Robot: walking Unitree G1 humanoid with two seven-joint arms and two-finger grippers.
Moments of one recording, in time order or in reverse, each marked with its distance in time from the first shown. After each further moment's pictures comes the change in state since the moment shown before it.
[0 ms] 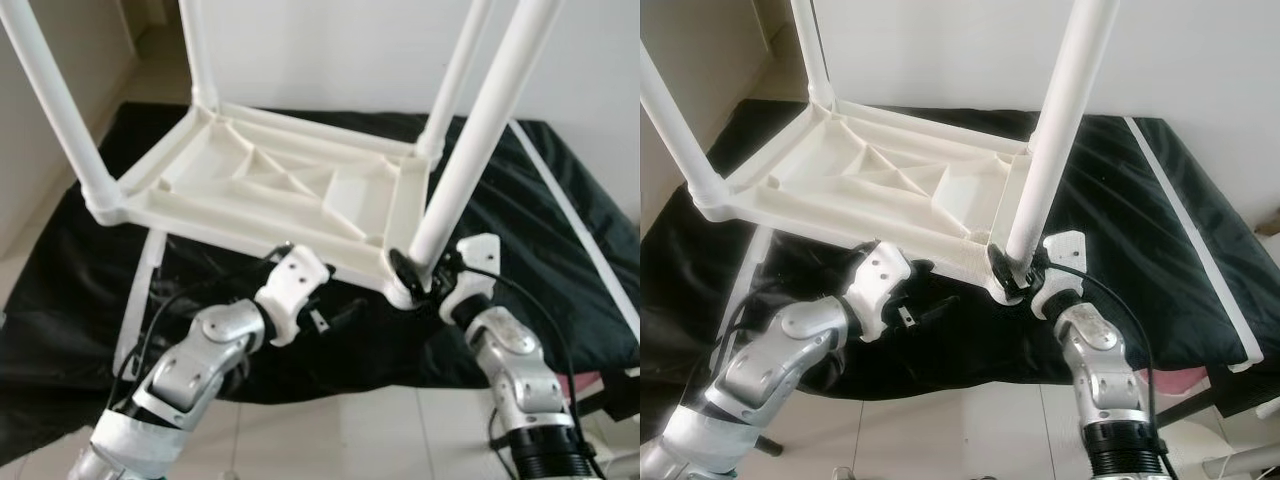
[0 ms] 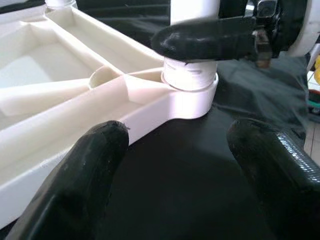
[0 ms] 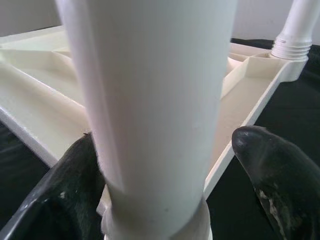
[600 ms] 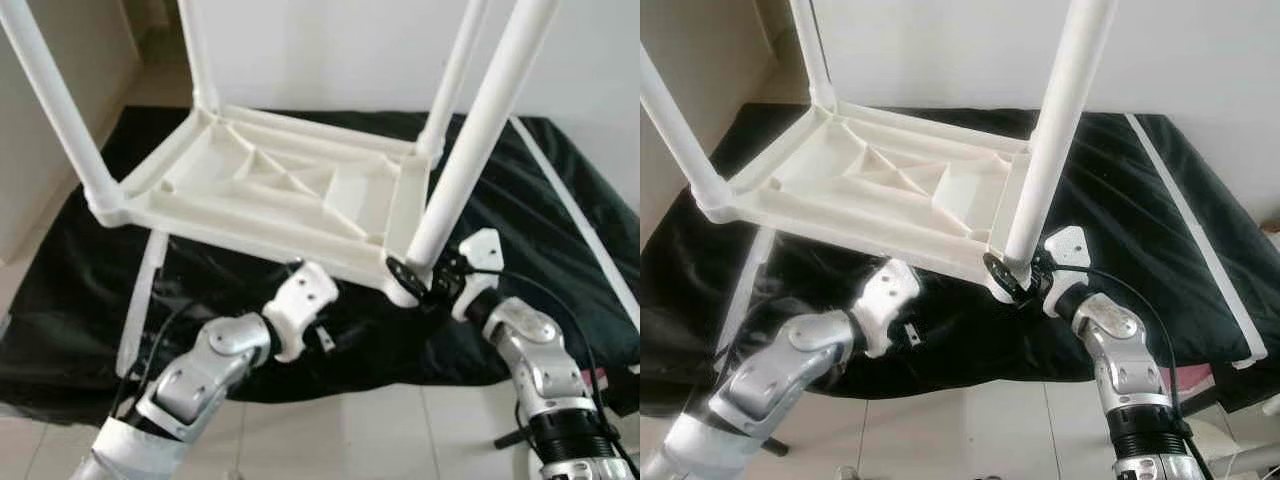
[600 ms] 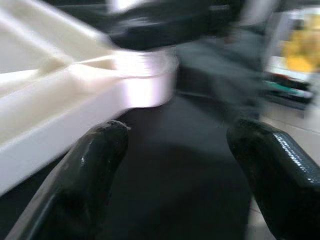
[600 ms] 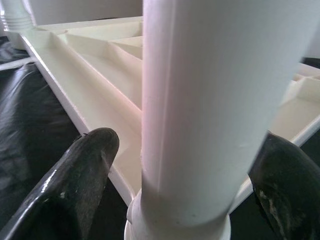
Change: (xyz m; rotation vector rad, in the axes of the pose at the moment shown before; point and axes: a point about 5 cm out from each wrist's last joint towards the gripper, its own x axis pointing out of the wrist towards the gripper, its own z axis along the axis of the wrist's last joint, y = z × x) left arm 0.002 -0.023 -0.005 -0.001 0.017 -0.192; right arm 0.010 -0.010 0.005 -0.117 0.019 0.259
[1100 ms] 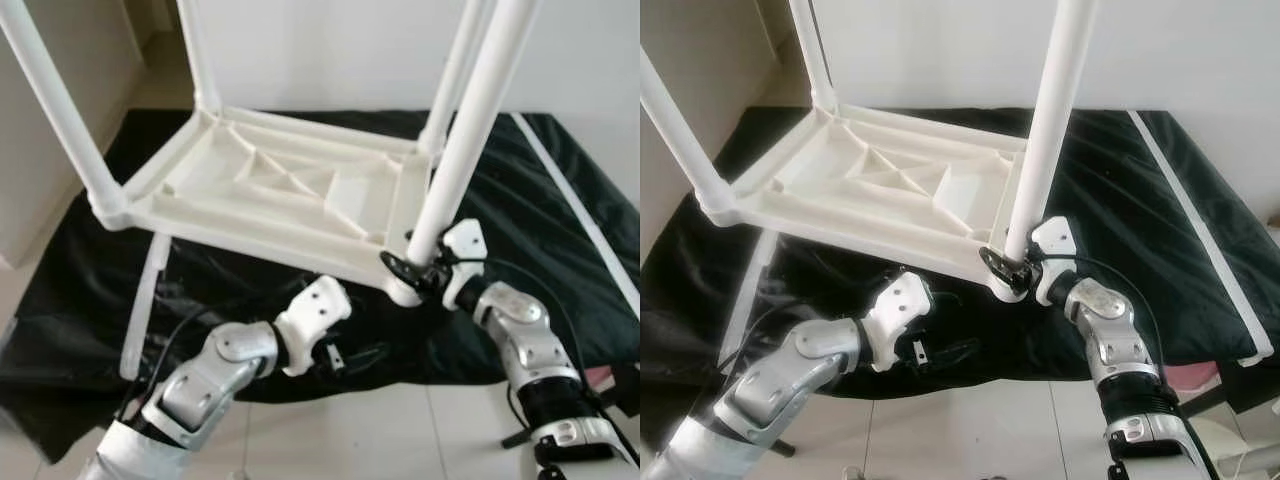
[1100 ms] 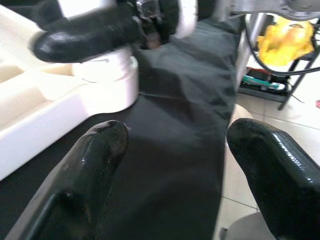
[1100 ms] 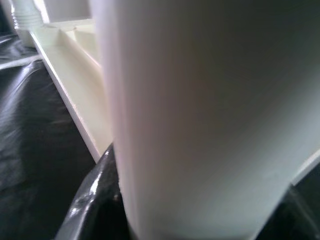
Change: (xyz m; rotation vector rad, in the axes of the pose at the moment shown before) left arm 0.005 -0.011 0.002 -0.002 -0.012 -0.046; right arm 0.018 -0.003 -0.009 0.001 0.017 0.068
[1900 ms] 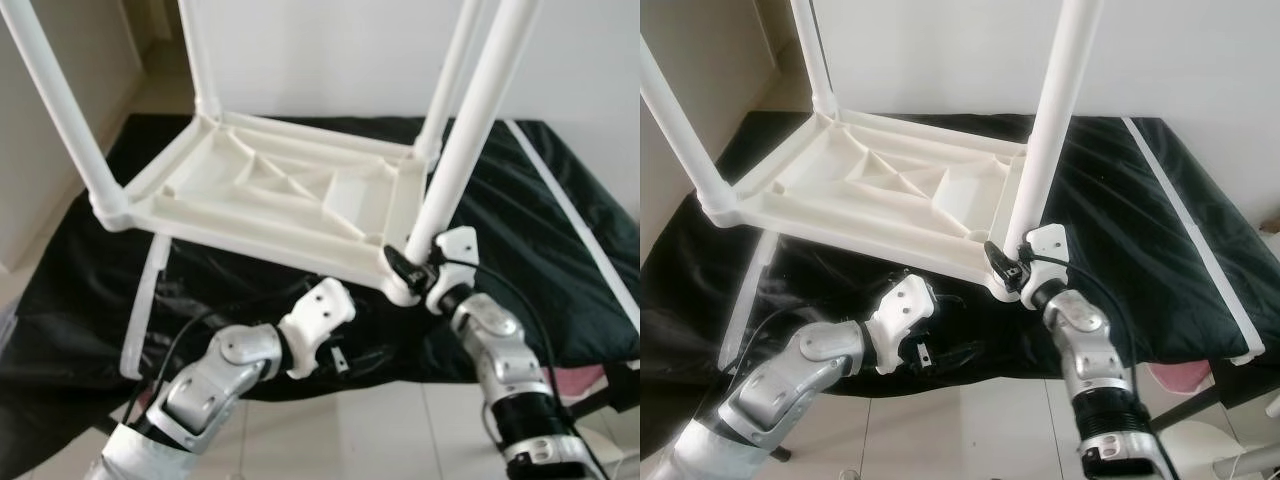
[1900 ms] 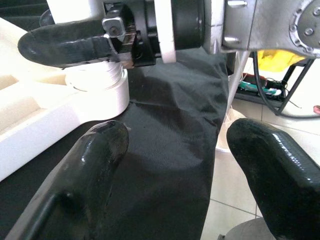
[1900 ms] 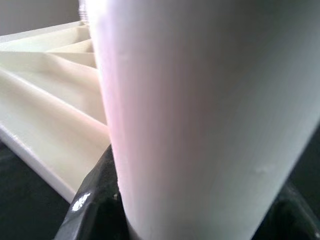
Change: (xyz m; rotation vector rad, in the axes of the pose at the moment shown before) left arm 0.003 -0.001 -0.001 -0.015 -0.016 0.010; right arm 0.008 0.022 -0.009 0.154 0.018 -0.371
